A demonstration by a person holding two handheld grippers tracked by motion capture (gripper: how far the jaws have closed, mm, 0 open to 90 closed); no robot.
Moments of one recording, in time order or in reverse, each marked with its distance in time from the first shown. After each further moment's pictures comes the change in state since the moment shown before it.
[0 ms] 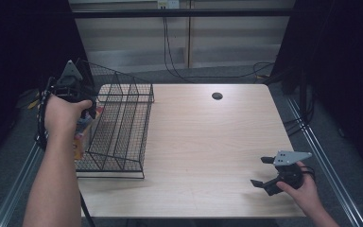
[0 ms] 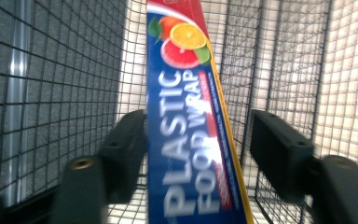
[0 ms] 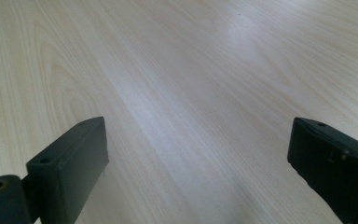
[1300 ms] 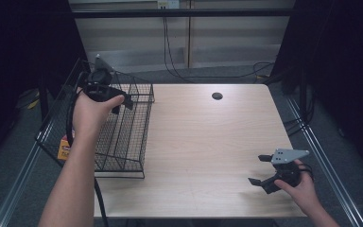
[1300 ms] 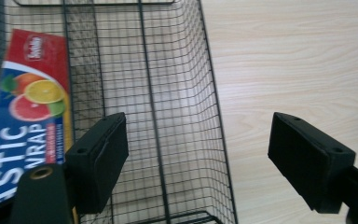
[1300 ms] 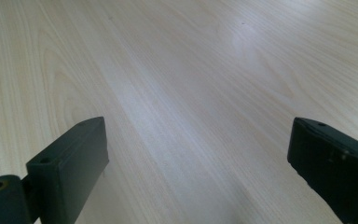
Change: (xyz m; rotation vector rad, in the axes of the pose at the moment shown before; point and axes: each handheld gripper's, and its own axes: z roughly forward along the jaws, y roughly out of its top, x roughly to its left) left arm -0.073 -0.011 -0.012 -0.197 -0.206 0.211; right arm -0.001 0.007 0.005 -0.010 0.012 -0.017
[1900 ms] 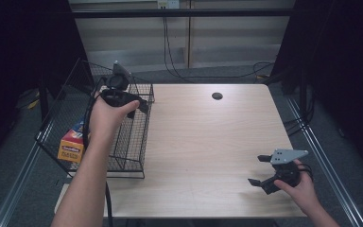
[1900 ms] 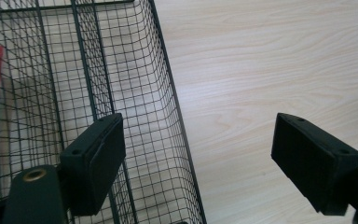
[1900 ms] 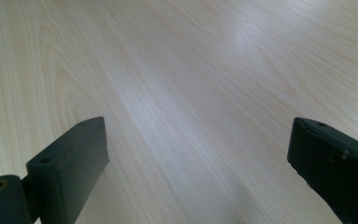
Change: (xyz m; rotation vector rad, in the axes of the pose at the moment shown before) left arm -0.028 -0.003 0.025 0.014 -0.055 0.076; right arm 0.000 0.000 0.001 0.007 0.011 -0.005
